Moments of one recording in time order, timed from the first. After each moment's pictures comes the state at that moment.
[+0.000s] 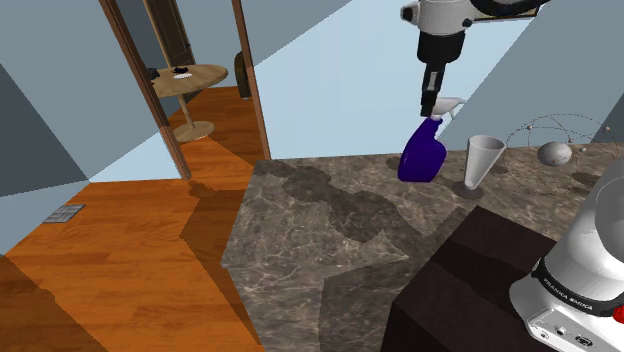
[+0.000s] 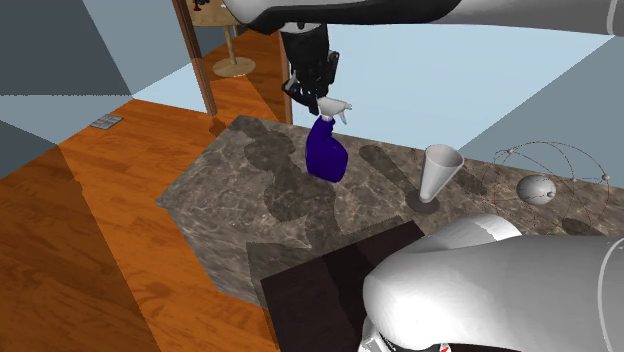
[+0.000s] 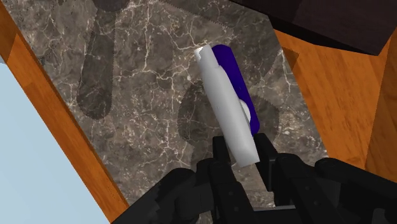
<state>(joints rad) 0.09 -0.65 0.13 -2.34 -0.16 1.74 -0.21</state>
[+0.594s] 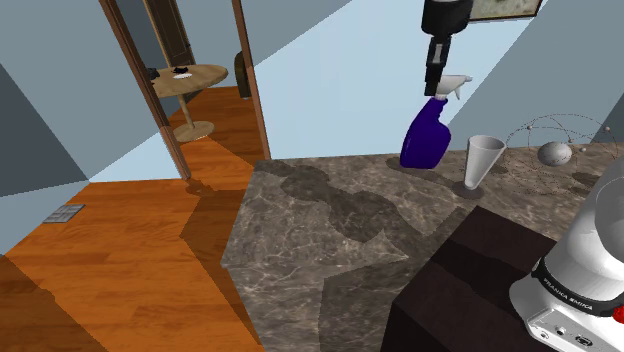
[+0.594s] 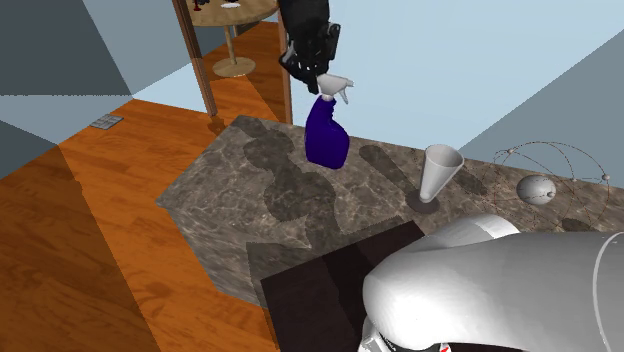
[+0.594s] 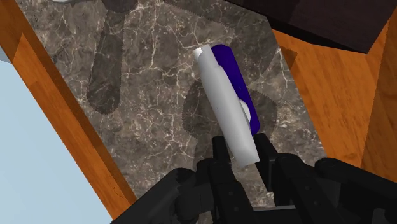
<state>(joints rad) 0.09 -0.63 0.13 -2.20 -0.16 1.63 -0.23</state>
